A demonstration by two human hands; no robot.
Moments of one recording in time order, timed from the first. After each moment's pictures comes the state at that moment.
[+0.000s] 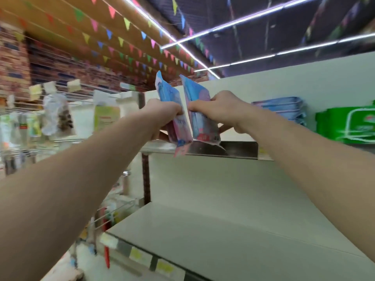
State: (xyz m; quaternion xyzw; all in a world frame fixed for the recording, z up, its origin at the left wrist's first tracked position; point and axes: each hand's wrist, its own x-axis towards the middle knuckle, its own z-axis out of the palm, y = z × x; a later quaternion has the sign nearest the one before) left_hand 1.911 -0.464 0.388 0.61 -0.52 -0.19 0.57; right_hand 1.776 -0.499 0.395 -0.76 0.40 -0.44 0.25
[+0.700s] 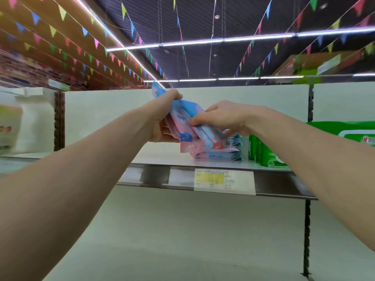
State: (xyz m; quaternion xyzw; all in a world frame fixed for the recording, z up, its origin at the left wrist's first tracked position) left_hand 1.815 -0.582 0.417 0.46 -0.57 -0.42 0.54; right_hand 1.659 -0.580 0.424 -0.75 0.55 -0.34 0.14
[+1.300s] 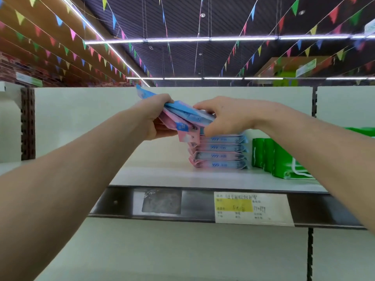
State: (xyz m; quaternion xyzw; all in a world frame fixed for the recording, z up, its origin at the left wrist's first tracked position) left_hand 1.838 -0.643 0.438 0.43 -0.53 -0.44 0.57; right_hand 1.671 -0.608 0.450 -0.82 0.53 -0.17 -0.14
